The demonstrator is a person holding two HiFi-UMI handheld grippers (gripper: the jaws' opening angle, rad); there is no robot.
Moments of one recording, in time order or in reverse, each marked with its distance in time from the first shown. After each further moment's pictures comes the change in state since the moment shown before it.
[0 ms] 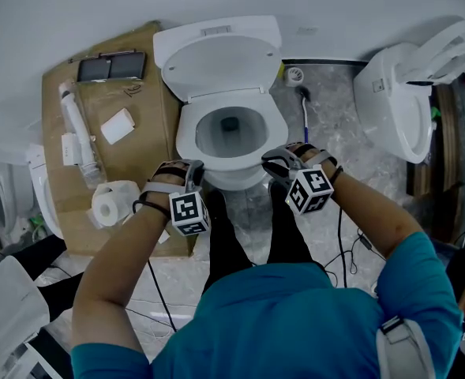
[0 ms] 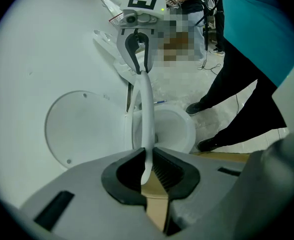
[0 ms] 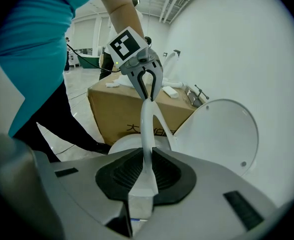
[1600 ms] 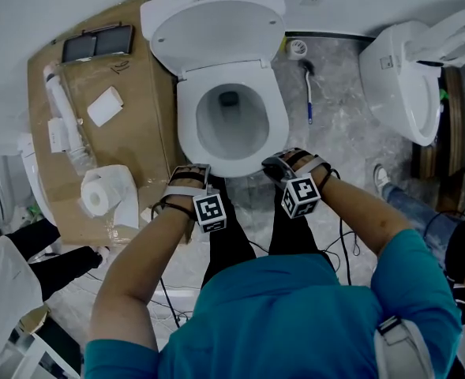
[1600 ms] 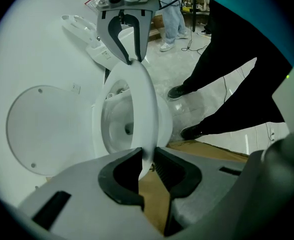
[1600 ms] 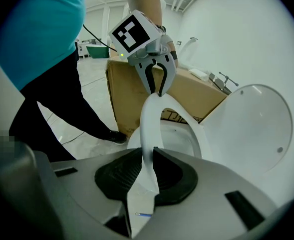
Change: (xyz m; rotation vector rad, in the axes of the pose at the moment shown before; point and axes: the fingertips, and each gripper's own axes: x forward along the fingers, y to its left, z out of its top) left arm 0.073 -0.121 -0.004 0.081 0.160 -0.140; right arm 0.071 0.116 -0.055 -0.072 0.110 0.103
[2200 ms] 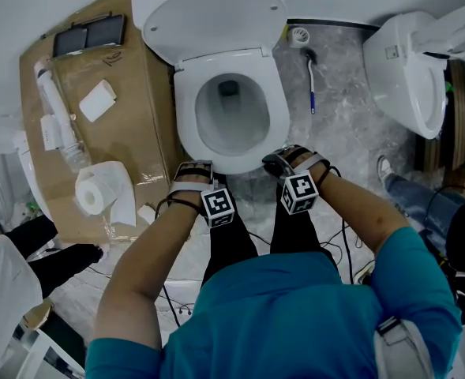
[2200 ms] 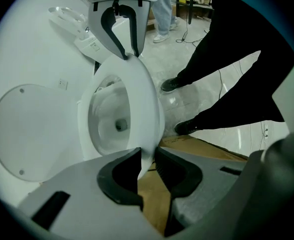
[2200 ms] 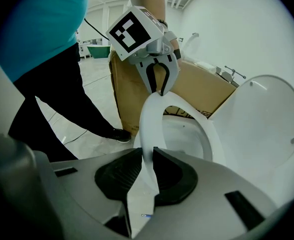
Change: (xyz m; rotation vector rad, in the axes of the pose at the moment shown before) left arm 0.035 -0.030 0.001 0.033 0.095 -0.086; right arm 0.034 0.028 -0.016 0.009 0.009 0.034
